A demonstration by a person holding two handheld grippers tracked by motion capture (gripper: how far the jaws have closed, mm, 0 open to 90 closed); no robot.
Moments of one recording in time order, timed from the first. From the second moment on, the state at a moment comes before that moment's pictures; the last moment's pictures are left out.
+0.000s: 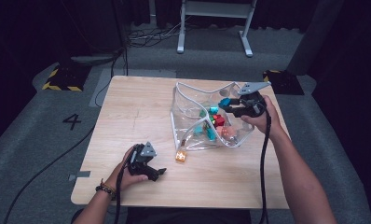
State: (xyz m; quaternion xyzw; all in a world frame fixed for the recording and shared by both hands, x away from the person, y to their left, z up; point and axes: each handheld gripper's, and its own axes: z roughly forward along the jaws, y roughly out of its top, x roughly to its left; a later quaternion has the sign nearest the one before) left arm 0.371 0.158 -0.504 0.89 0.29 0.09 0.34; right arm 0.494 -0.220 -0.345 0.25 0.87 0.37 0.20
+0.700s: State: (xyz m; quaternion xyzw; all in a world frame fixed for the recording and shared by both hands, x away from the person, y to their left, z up) left arm 0.371 0.158 -0.504 0.89 0.29 0.09 0.34; right arm 0.511 -0.199 -0.350 0.18 0.94 0.23 0.16
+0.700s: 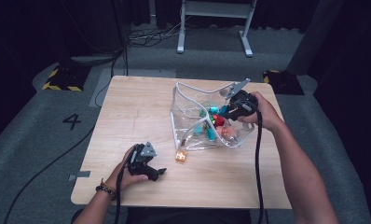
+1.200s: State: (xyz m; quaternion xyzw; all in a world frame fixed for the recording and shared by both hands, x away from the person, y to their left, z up) left arm 0.371 0.158 -0.504 0.89 0.29 0.09 0.34; right arm 0.509 -0.223 -0.347 0.17 0.96 0.19 0.14
